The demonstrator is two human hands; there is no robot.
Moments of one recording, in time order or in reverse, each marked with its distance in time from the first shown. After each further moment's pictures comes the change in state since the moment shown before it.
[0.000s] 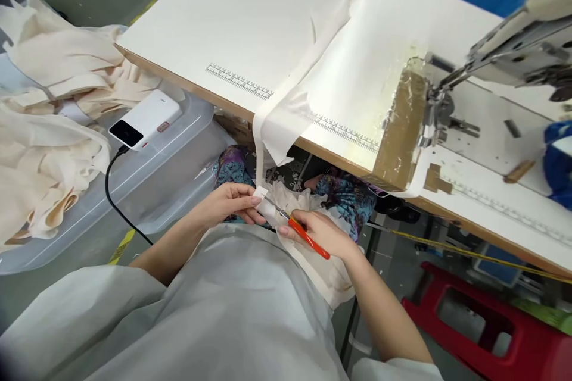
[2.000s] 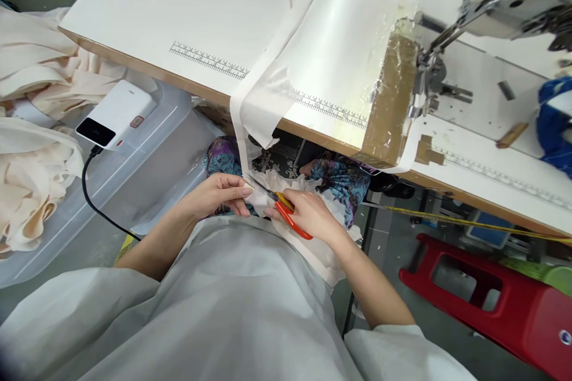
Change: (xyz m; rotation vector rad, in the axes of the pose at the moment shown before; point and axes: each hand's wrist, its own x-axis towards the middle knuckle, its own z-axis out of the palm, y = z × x) left_hand 0.009 0.002 -0.003 0.105 -0.001 -0.094; right_hand 0.007 -0.007 0.008 -0.156 0.221 0.062
